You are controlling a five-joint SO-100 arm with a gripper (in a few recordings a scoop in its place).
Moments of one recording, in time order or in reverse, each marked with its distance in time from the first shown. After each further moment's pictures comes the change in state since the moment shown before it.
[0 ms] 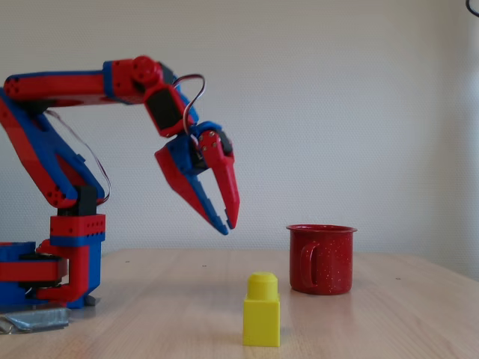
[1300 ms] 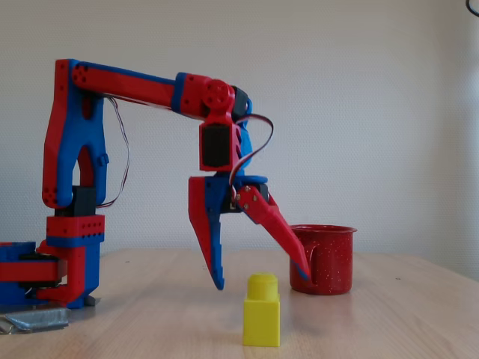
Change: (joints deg) arm 6.3 -38.6 -23.1 10.0 -5.5
